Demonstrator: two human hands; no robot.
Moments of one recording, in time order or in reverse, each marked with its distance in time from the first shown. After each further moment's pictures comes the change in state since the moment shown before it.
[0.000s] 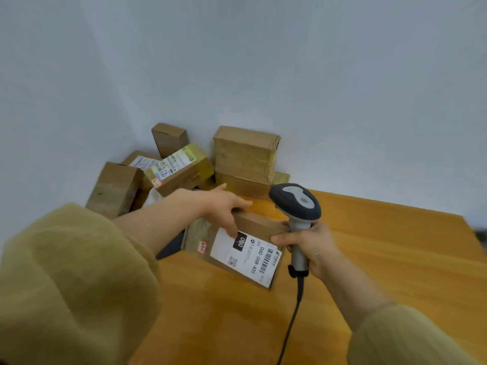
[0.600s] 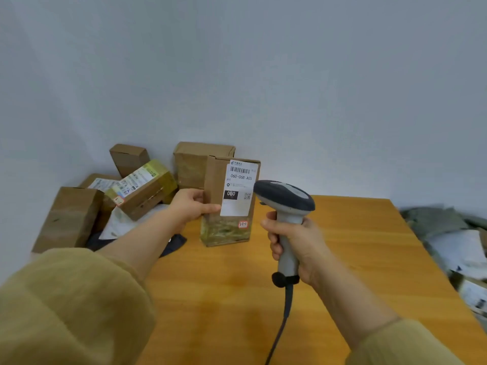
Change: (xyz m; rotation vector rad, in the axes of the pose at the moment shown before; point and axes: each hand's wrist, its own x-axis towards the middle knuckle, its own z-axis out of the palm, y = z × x) left_hand -0.014 0.033 0.025 -1.135 0.515 -0.090; right_hand -0.095 -0.018 -0.030 0.197 -0.008 -0.151
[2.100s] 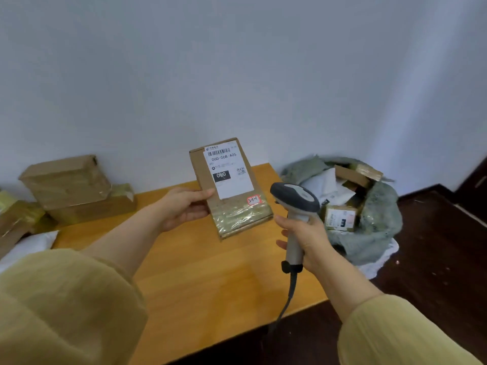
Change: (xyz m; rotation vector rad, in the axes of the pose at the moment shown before) left_hand -0.092 0.087 0.300 -0.164 -0.500 -0.067; right_hand -0.120 0.012 -0.323 0.223 0.549 -0.006
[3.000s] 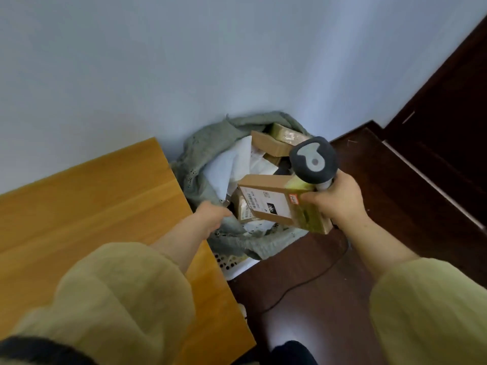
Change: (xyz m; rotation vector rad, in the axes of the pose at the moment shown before) left_hand 0.285 -0.076 0.359 0.360 -0.005 -0.409; right_hand 0.261 -0.123 -0.273 -0.944 0.349 -0.153
